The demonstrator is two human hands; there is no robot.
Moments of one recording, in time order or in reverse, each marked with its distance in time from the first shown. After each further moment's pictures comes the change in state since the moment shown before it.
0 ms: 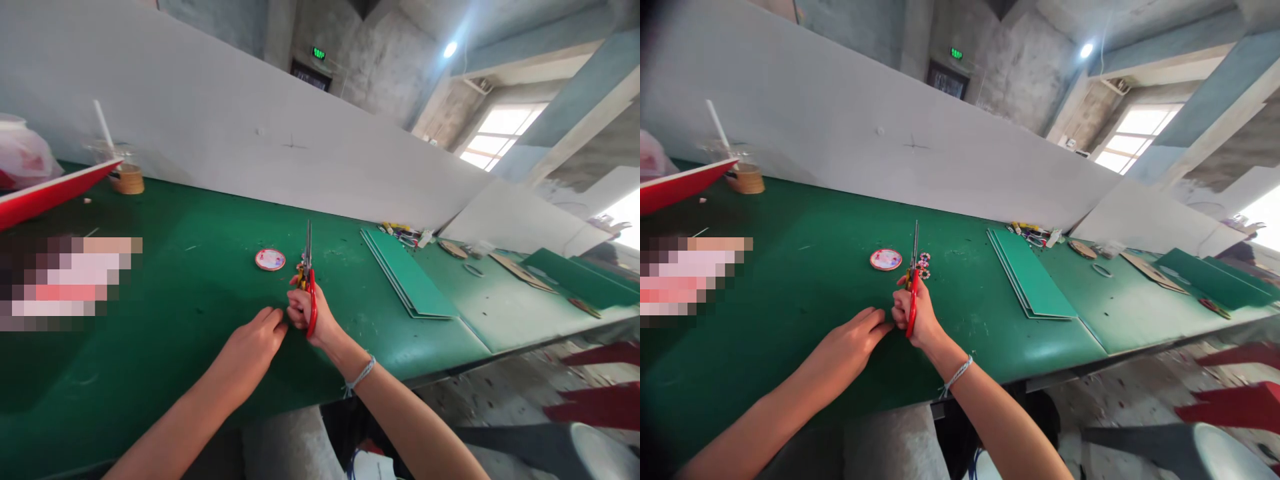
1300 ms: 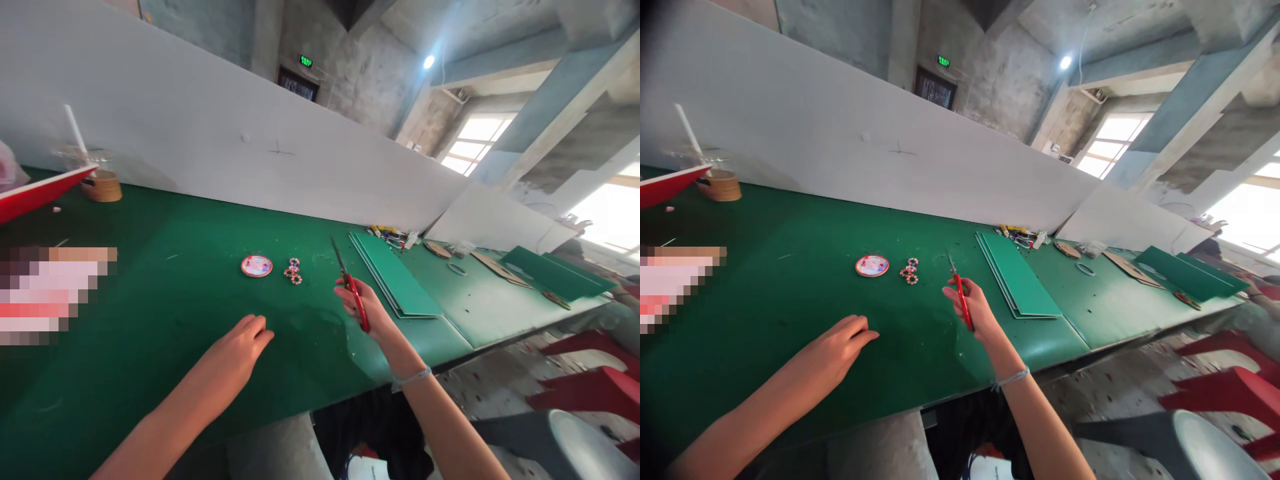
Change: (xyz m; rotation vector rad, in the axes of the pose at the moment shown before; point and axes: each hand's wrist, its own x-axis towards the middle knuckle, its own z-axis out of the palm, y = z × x) left_hand -0.006 -0.014 0.003 0.005 0.069 0.089; right_hand -0.027 -0.063 -0.108 -0.284 0.181 -0.157
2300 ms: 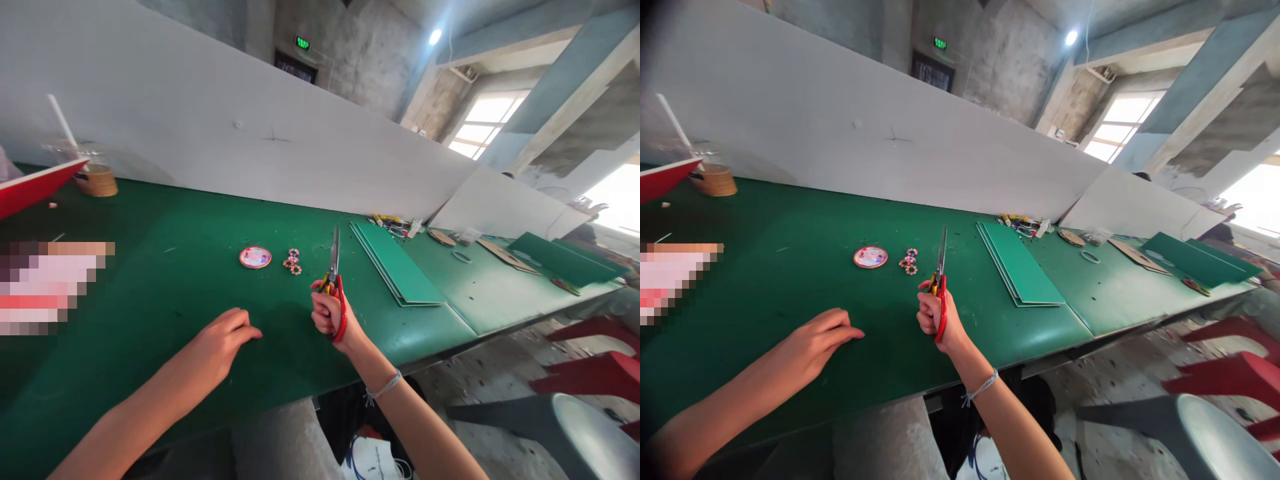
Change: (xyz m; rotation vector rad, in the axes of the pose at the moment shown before) left_hand -0.014 -0.023 0.001 -0.359 0.063 -0.053; right_hand -0.021 0.033 0.053 0.351 -0.138 0.133
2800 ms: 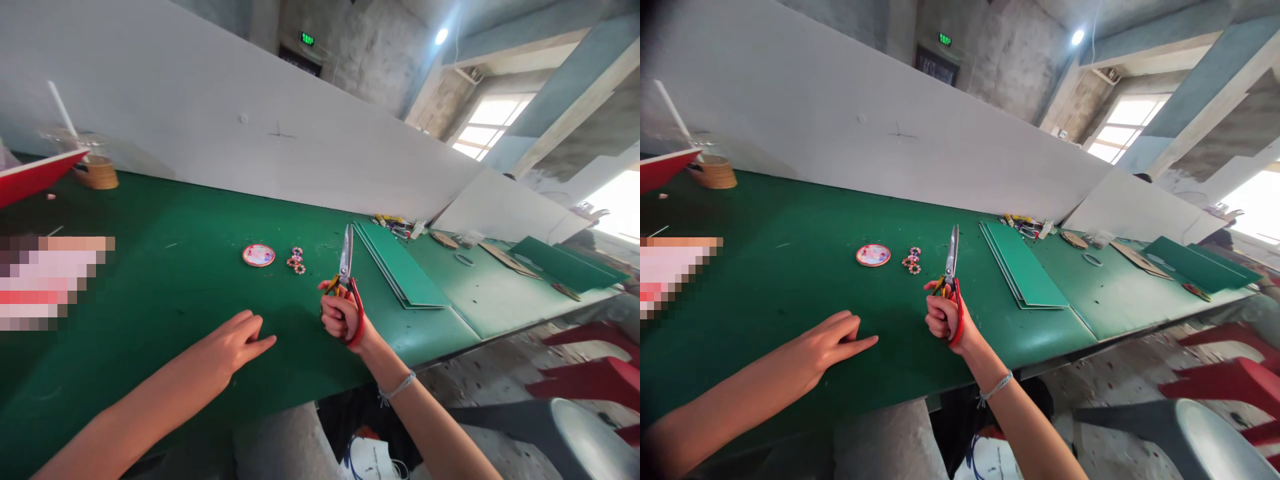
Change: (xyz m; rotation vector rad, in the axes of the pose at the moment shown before) left_hand -0.004 -0.019 0.013 0.164 -0.119 0.271; right_hand -0.002 -0.008 -0.015 0.019 -0.145 0.054
